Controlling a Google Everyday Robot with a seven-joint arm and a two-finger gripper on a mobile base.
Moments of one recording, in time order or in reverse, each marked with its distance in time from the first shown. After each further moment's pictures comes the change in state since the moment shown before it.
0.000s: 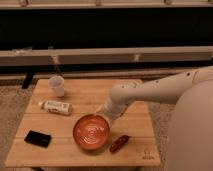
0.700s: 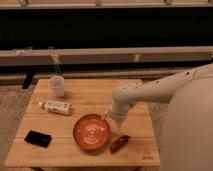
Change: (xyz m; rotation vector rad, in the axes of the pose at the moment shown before) arm -0.008 -0.058 -0.009 0.168 -0.026 0.080
